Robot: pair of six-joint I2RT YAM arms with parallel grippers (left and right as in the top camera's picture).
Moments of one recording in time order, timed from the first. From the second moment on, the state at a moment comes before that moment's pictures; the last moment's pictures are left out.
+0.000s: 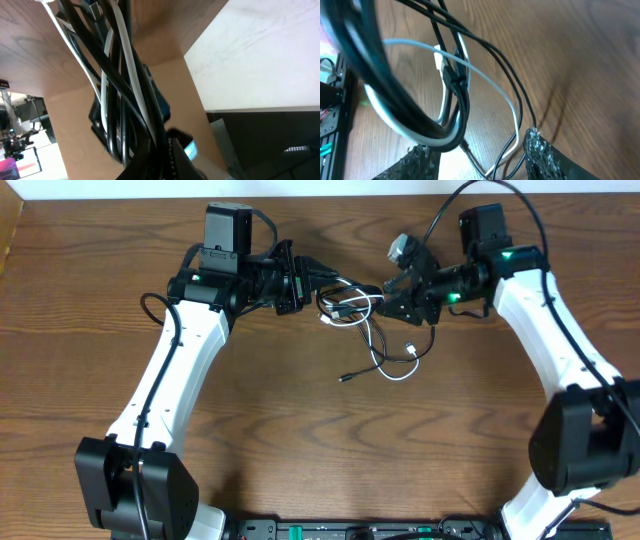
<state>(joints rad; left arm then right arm) -0.20 1.66 1.44 -0.55 0.88 -2.09 0.18 1.87 1.55 -0.83 -0.93 -0.72</state>
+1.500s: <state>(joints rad) -0.21 1.66 1.44 -0.93 0.17 -1.37 0.28 1.86 1.55 -0.73 -0.35 0.34</state>
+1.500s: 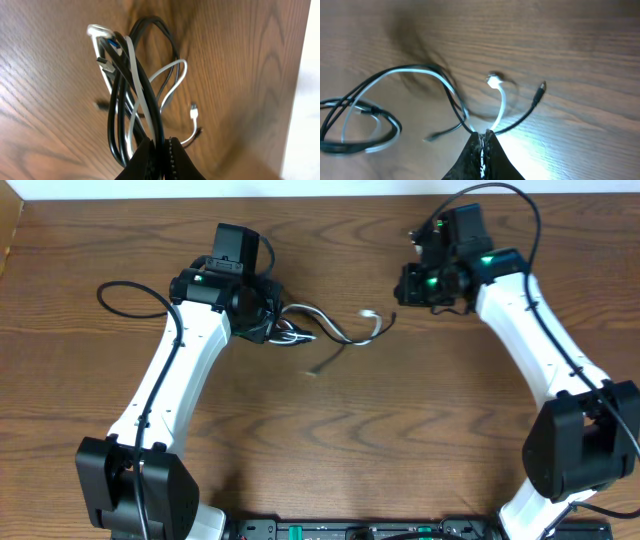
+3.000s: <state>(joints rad) -0.21 1.66 1.44 -0.65 0.59 -1.45 0.38 1.79 1.55 -0.69 -0.78 -0.48</state>
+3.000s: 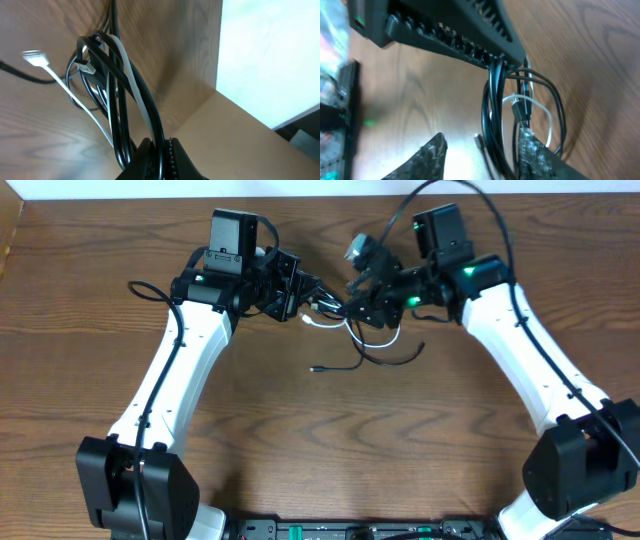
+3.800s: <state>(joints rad) -0.23 1.66 1.44 -0.81 0.48 -1.49 0.45 1.78 1.55 -0.67 -0.60 -0.36</state>
